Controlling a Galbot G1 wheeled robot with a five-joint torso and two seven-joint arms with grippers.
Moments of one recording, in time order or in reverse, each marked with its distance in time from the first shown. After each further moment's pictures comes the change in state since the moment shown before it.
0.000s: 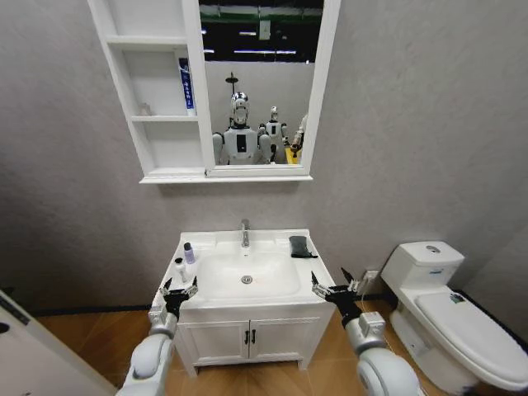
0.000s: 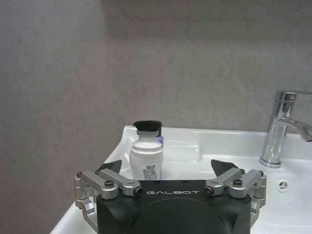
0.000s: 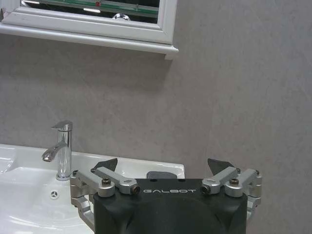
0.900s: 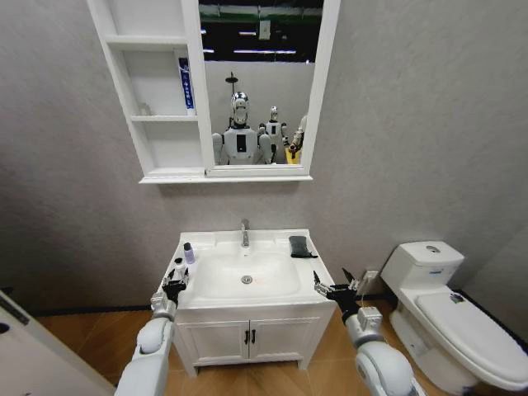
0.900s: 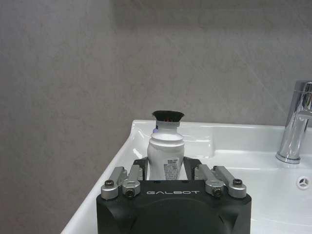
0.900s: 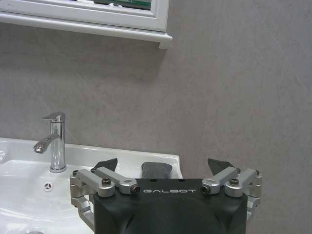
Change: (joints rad) left arm -0.057 0.007 -0.019 0.088 0.007 -0.008 0.017; right arm 0.008 -0.006 0.004 -0.035 0.019 0.000 0.015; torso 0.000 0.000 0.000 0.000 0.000
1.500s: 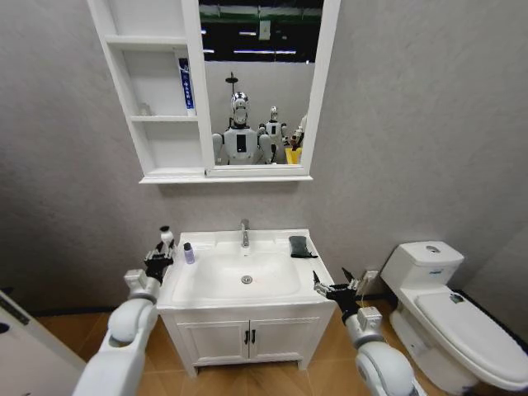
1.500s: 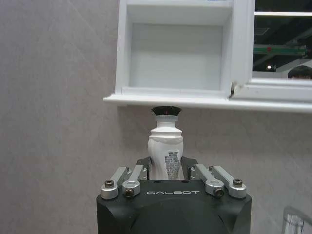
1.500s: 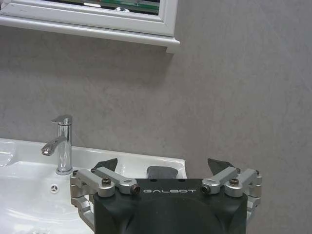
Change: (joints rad) left arm -0.013 0.300 0.026 -0.514 -0.351 0.291 -0.264; right arm 0.011 -0.014 -0.024 0.005 -0.006 0.001 -0.002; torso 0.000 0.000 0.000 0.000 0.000
